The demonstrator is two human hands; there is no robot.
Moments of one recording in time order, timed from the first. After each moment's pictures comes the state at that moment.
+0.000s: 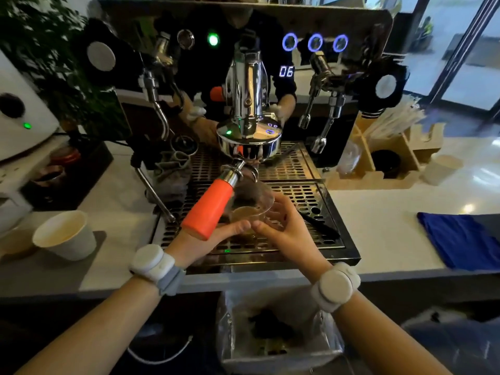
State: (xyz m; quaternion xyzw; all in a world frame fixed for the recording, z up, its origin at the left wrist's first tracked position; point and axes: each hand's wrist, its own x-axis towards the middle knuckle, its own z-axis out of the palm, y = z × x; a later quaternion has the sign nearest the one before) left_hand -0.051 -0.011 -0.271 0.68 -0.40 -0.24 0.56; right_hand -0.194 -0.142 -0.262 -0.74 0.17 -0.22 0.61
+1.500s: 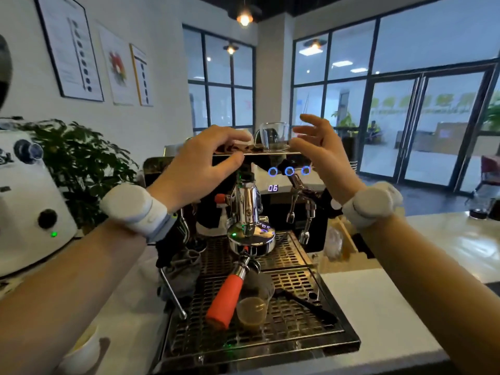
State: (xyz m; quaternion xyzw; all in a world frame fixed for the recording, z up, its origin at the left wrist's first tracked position) left_hand -0.052 0.000 0.023 0.64 -0.63 0.20 0.40; right_hand -0.187 -0.190 0.014 -0.75 0.06 -0.48 0.46
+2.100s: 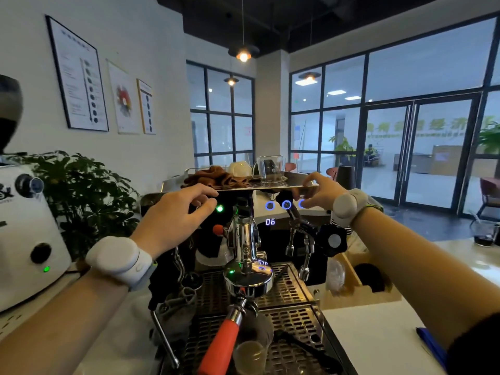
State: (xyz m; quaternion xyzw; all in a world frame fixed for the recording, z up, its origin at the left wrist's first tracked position) left_hand -0.006 0.001 0.002 0.73 -0.54 0.18 0.37; right_hand -0.162 -0.297 0.018 -0.89 0.30 -0.25 0.26
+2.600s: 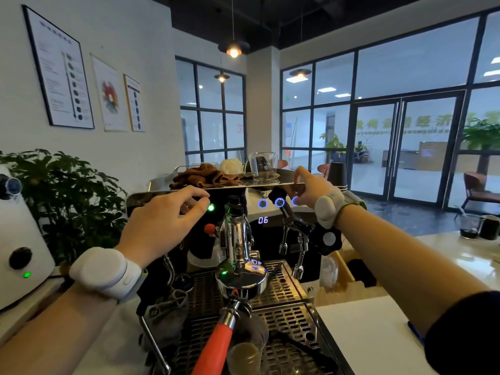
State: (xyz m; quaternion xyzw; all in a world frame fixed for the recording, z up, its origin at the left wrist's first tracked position) left_hand -0.005 -0.003 -0.005 0.76 -0.51 0.24 0.33; right_hand -0.148 -0.294 0.017 -0.91 0.32 -0.24 0.11
